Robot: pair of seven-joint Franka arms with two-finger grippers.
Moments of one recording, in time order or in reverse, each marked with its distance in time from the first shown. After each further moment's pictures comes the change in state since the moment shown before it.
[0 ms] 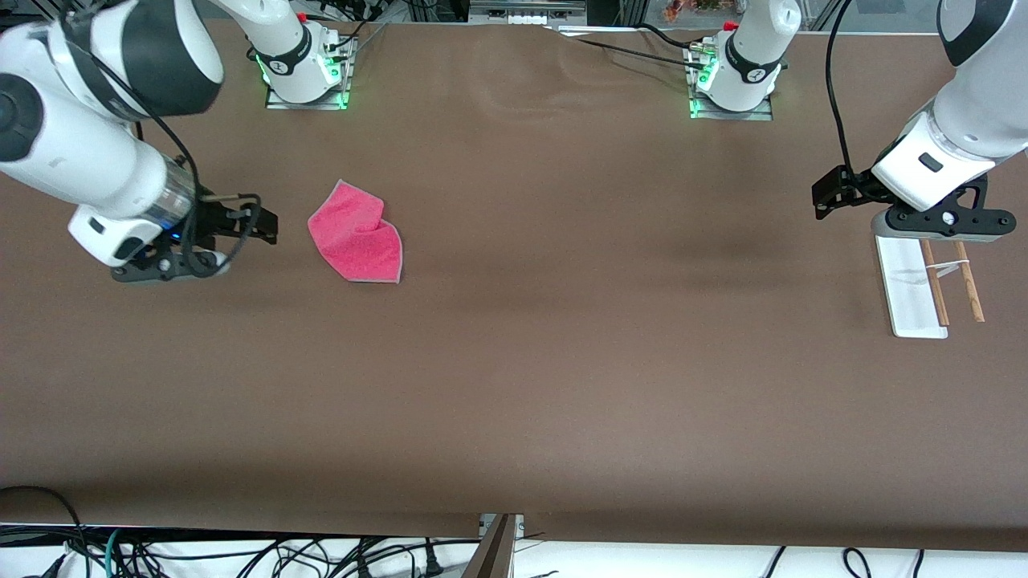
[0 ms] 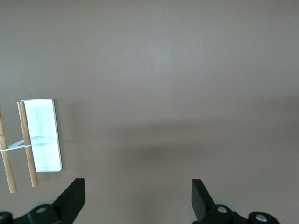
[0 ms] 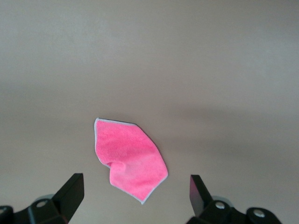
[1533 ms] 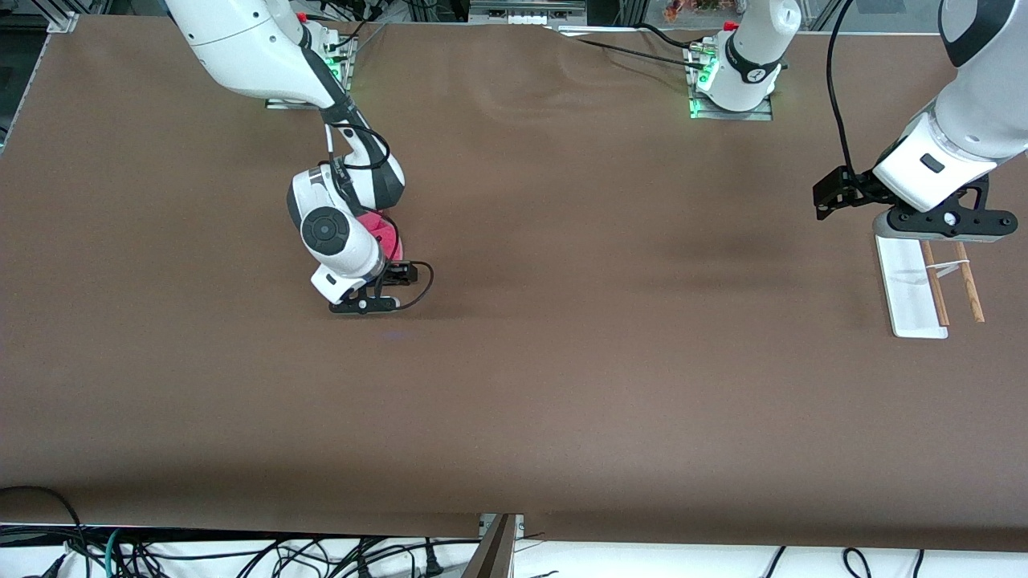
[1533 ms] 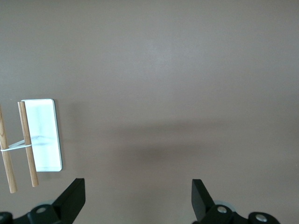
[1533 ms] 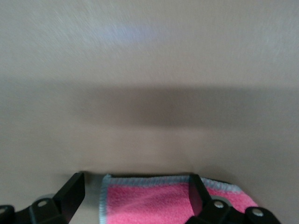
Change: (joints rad) left arm 0.002 0.001 0.001 0.001 0.000 0.000 0.000; right arm 0.214 0.357 0.004 -0.384 0.000 0.751 0.272
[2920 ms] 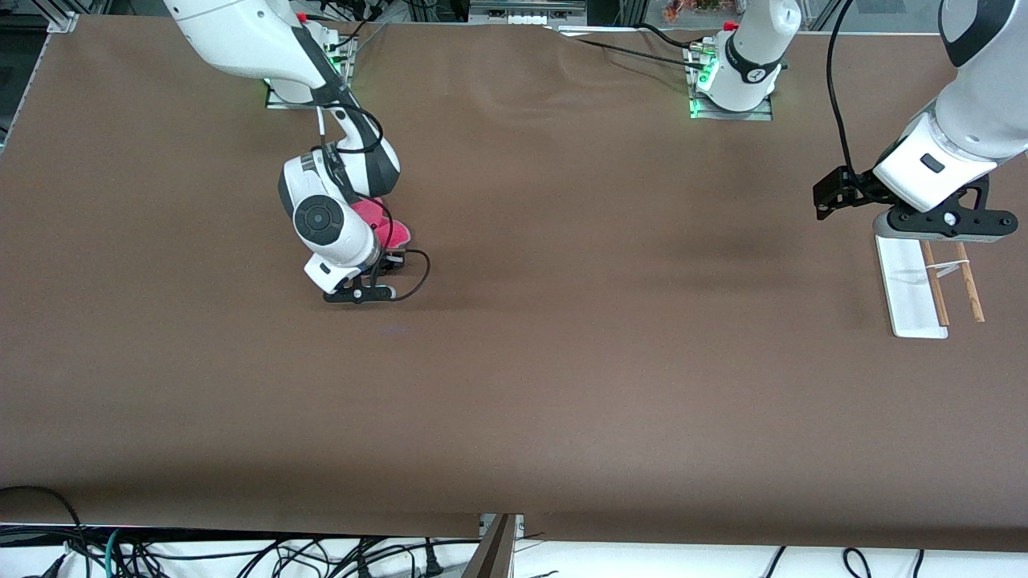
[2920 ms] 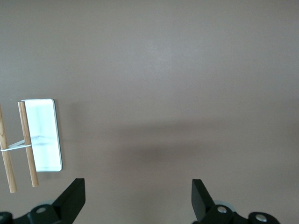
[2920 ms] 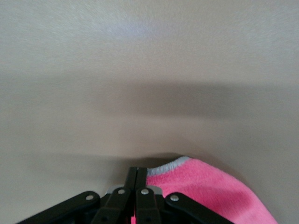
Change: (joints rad) left arm 0.000 0.000 0.000 0.000 0.000 0.000 0.000; right arm 0.000 -0.096 0.002 0.018 0.000 -0.179 0.000
